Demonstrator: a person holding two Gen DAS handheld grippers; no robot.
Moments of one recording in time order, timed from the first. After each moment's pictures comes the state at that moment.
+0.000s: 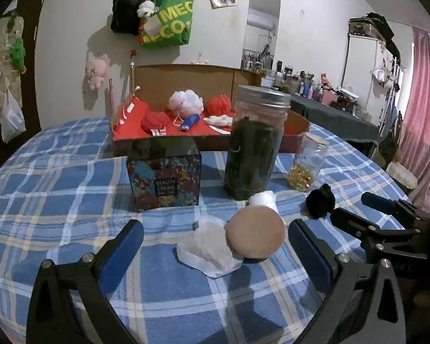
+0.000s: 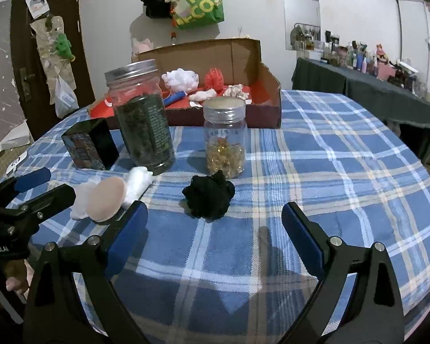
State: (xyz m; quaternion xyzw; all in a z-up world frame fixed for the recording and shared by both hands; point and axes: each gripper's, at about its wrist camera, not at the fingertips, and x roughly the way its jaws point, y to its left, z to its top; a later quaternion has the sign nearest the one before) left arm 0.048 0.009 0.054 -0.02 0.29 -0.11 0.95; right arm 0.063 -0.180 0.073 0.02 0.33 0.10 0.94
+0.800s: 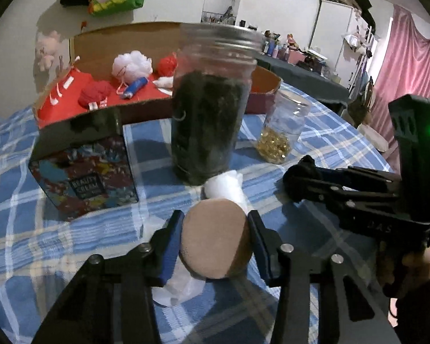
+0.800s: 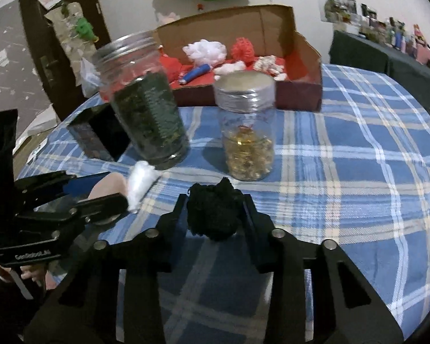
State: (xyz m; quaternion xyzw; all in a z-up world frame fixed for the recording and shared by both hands) left arm 0.096 -0.023 0.035 0.00 0.38 -0.22 0.90; right arm 0.108 -0.184 0.063 0.03 0.39 0.20 0.90
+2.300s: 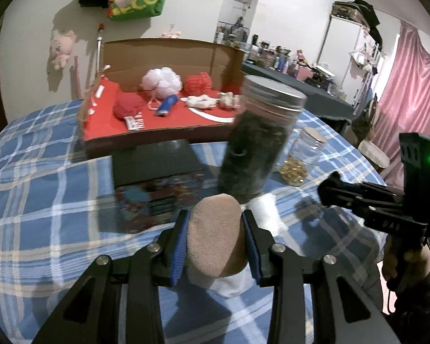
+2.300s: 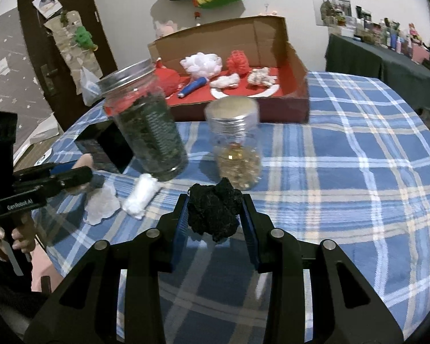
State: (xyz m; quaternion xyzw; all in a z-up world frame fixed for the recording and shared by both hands) left arm 0.096 0.028 0.065 -0.02 0.37 -0.20 0.91; right arm 0.104 -0.199 0.081 0.05 0.39 0.19 0.90
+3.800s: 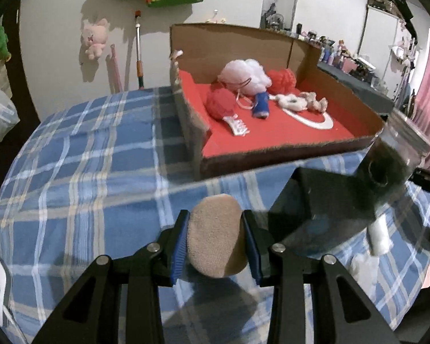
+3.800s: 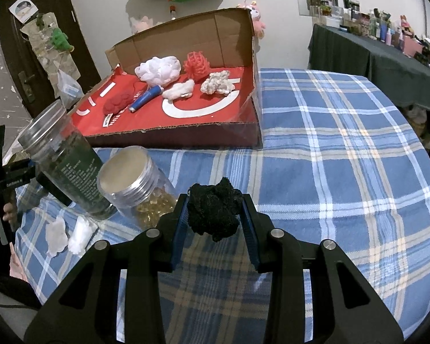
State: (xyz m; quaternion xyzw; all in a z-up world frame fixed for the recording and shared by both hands) left arm 0.176 0.126 0.057 0.01 0.40 -0.11 0.91; right arm 0.176 -0.242 0.082 0.05 0.42 0.16 0.90
